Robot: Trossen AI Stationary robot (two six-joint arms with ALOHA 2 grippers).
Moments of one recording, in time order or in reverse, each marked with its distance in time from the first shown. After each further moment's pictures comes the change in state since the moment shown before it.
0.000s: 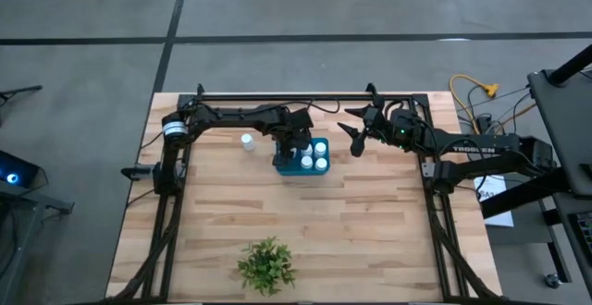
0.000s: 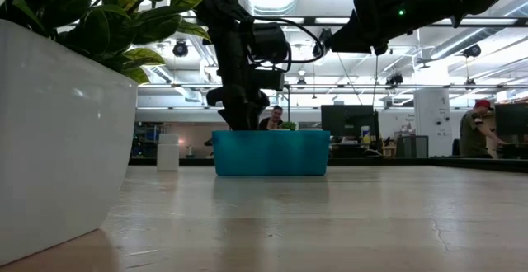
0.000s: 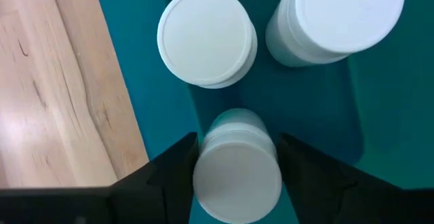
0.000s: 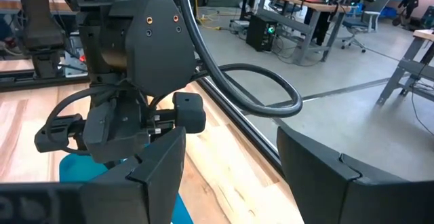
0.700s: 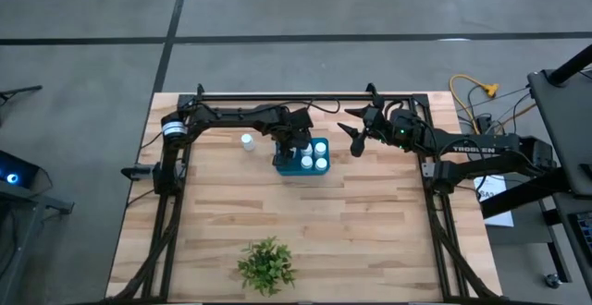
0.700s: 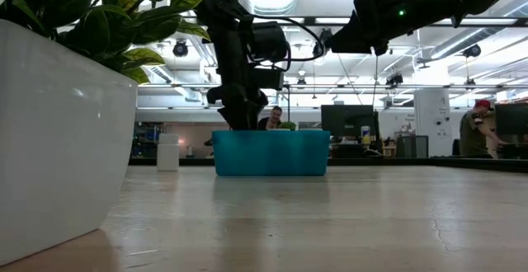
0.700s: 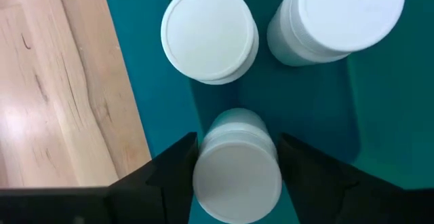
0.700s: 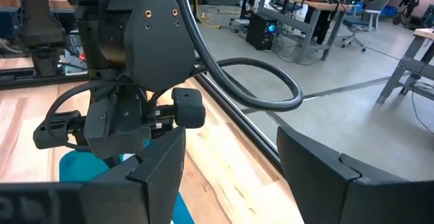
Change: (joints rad) left arm 0.000 -0.010 0.000 -0.007 -0.004 -0.025; right arm 0.000 0.000 0.000 -0.006 0.000 0.000
